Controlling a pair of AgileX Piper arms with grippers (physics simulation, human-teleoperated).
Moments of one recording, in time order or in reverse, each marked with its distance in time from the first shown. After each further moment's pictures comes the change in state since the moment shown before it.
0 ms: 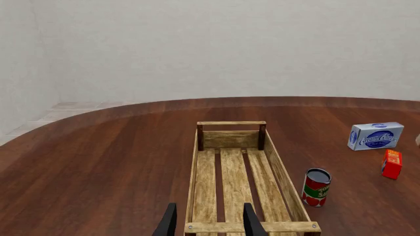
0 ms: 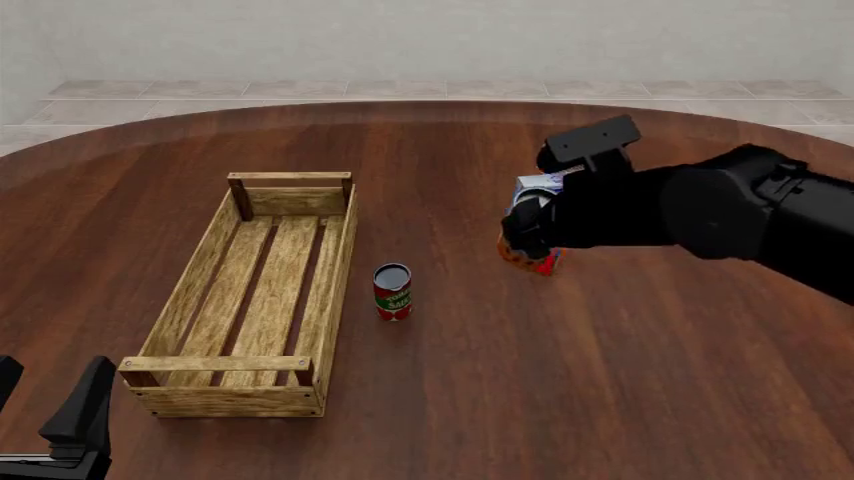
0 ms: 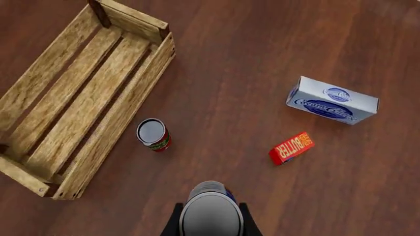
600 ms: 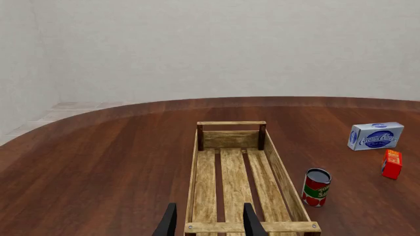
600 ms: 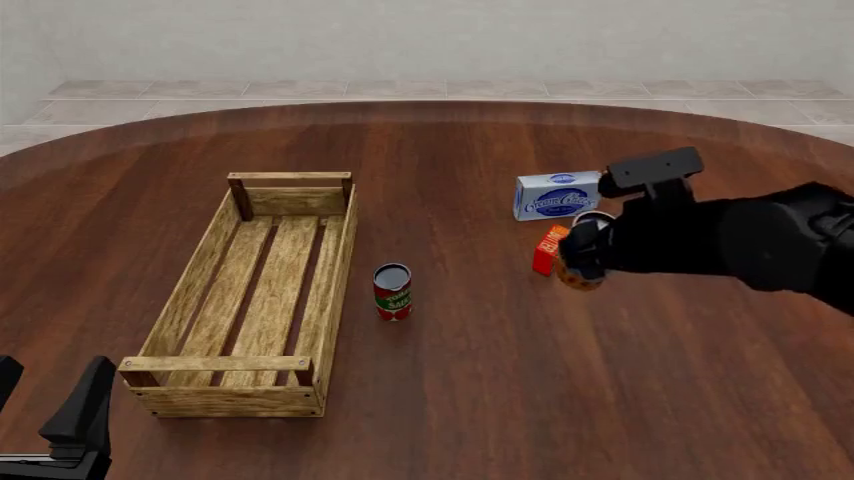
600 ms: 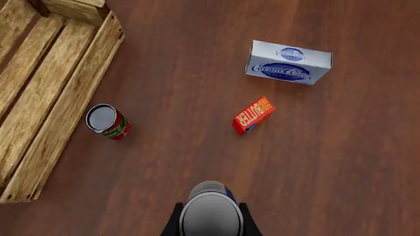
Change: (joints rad) left arm 0.000 0.000 0.000 0.000 0.000; right arm -0.153 -0.081 0.155 -0.032 -0.008
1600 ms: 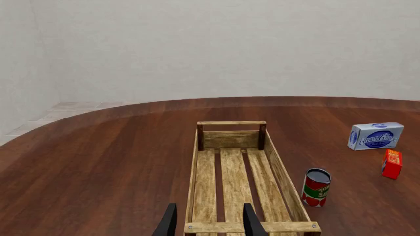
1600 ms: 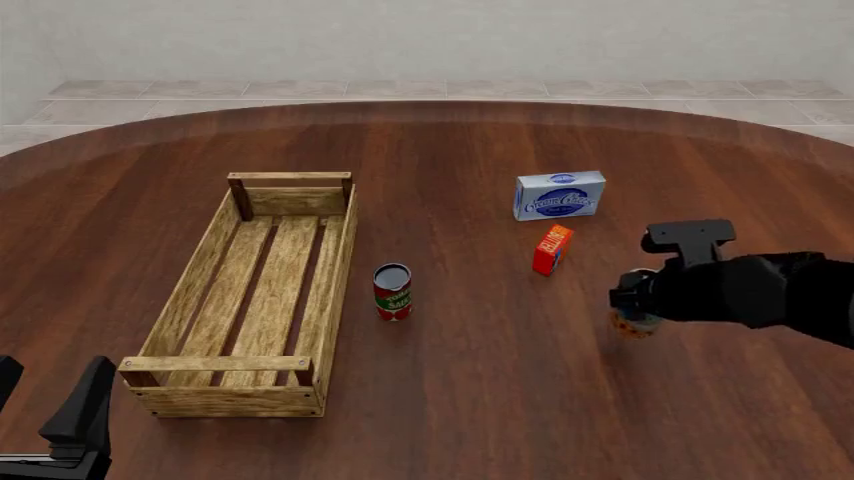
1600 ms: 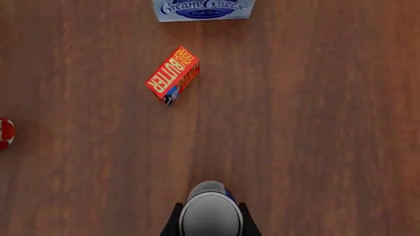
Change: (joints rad) left arm 0.000 0.000 0.000 0.000 0.000; right arm -0.258 0.182 0.182 -0.222 -0.021
